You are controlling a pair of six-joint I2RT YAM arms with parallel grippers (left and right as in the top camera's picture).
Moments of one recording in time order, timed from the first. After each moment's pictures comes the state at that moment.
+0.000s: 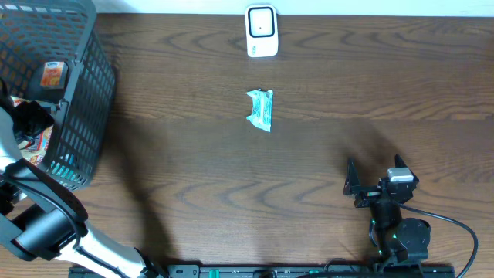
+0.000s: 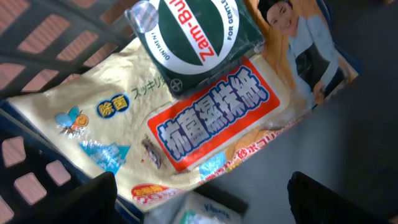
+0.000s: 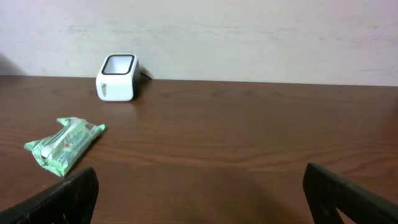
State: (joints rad) left arm 0.69 1.93 1.60 -0.91 -0.09 -0.09; right arm 0.07 0.01 0.01 -0.07 -0.01 0.01
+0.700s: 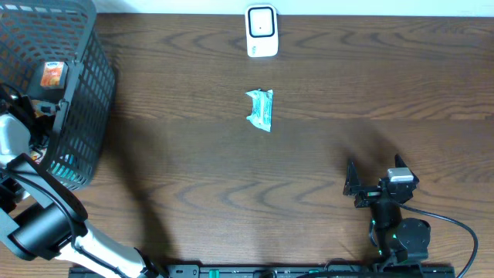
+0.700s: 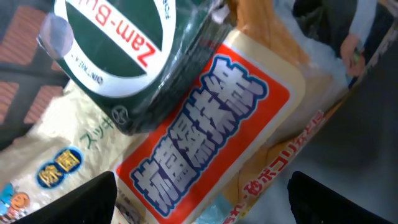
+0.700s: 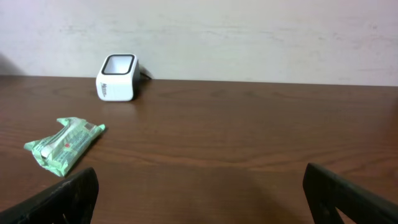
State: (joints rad) left arm 0.69 1.93 1.40 -0.65 -0.09 0.23; right arm 0.07 0.01 0.01 -0.07 -0.01 0.01
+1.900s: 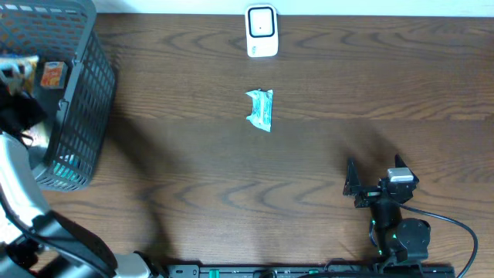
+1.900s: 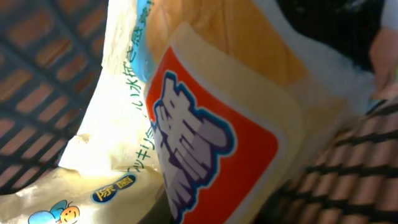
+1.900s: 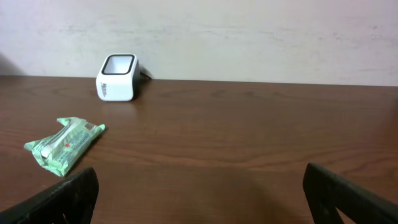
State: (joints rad) left arm 0.69 1.58 1.33 -0.53 0.20 0.02; right arm 0.07 0.01 0.01 -0.07 -0.01 0.01
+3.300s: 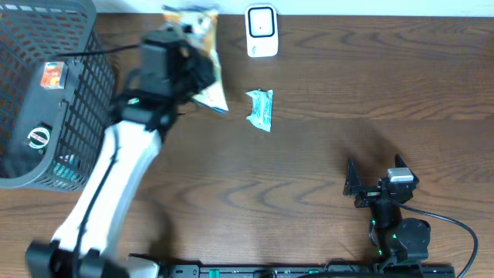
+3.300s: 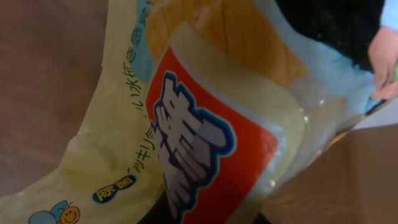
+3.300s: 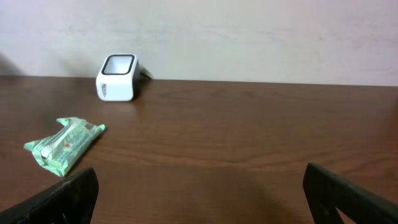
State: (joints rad) left arm -0.25 1.49 1.32 -0.50 0.14 -0.74; right arm 0.07 0.01 0.01 -0.07 -0.01 0.01
